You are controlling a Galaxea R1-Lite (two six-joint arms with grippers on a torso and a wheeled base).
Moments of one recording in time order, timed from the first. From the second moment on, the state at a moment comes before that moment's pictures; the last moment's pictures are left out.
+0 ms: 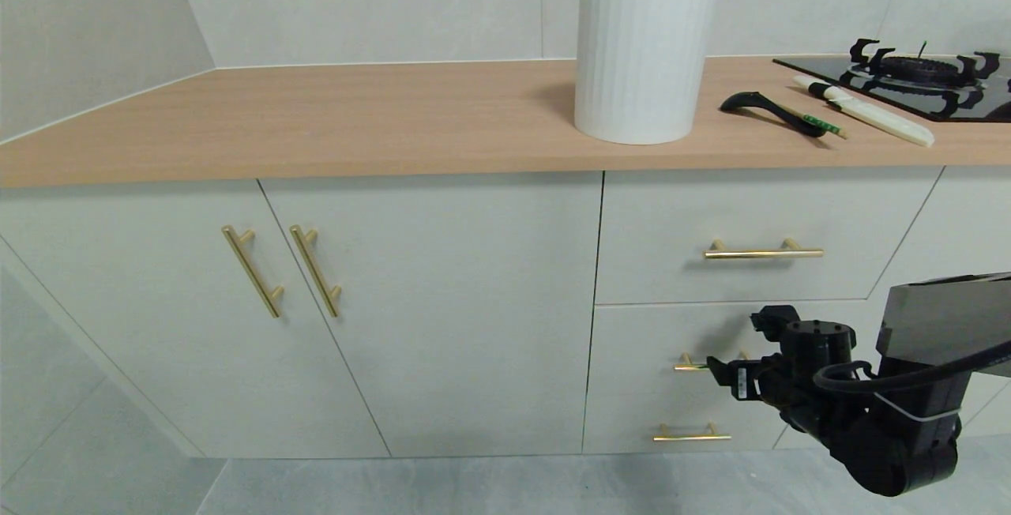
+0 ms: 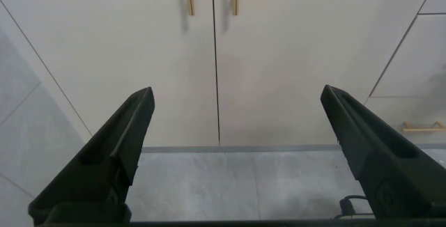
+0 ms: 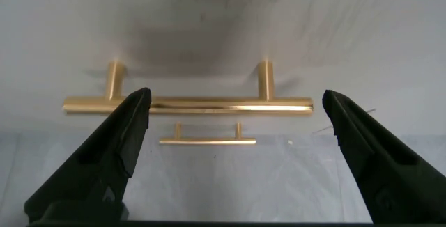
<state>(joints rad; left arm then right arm) 0.00 0.00 0.00 0.00 0.00 0.00 0.19 2.34 -0.57 -1.31 -0.19 0.07</state>
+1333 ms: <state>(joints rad) 0.00 0.00 0.00 0.00 0.00 0.00 0.19 2.40 -0.56 -1.31 -0.22 0.06</state>
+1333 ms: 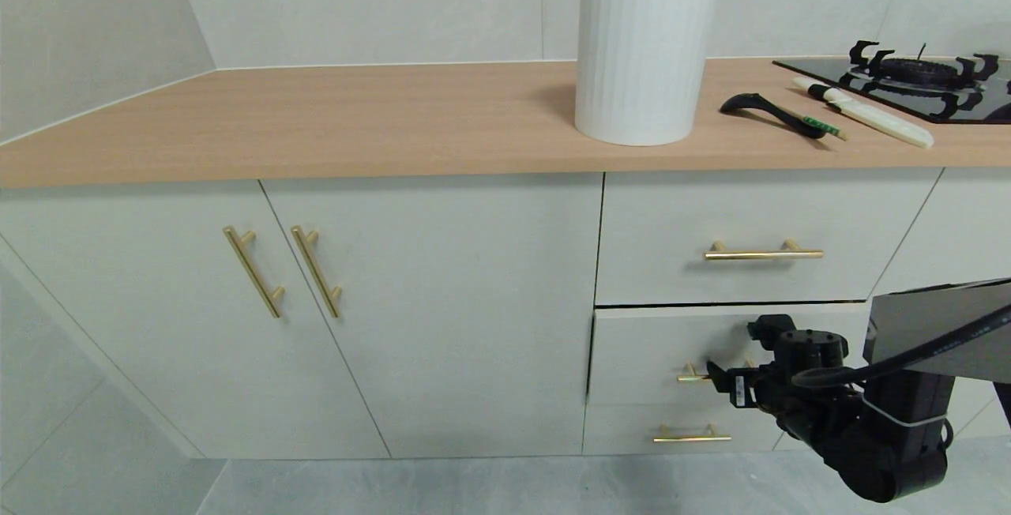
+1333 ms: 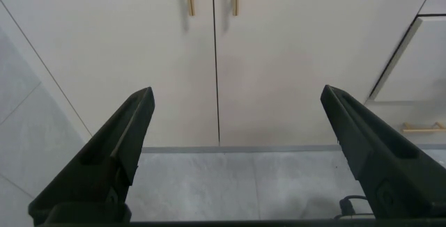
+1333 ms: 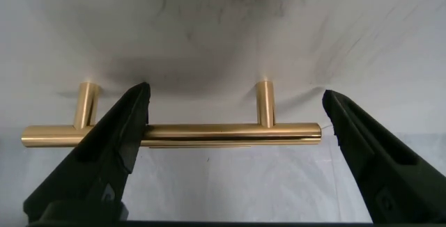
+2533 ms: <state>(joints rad) 0.00 0.00 0.00 0.00 0.00 0.00 0.29 1.65 -0.56 -0.54 -0.08 0.08</state>
